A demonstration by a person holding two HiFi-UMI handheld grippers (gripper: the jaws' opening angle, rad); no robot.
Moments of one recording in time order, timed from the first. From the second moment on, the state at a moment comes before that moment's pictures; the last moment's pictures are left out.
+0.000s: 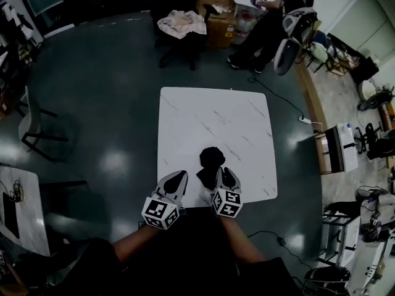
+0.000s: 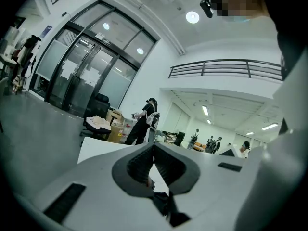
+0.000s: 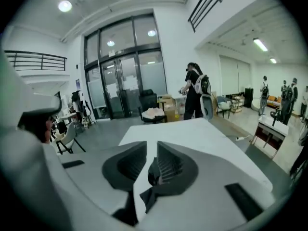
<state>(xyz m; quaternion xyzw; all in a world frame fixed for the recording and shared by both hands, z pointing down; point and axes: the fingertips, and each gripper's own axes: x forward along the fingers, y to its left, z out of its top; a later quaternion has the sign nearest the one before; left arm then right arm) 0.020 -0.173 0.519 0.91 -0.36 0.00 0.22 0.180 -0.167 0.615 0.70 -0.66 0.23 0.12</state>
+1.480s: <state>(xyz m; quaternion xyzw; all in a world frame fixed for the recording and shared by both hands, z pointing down) 0.000 -0.154 0.488 0.94 -0.31 -0.04 0.14 0.038 -0.136 0.480 0.67 -0.73 0.05 0.09</state>
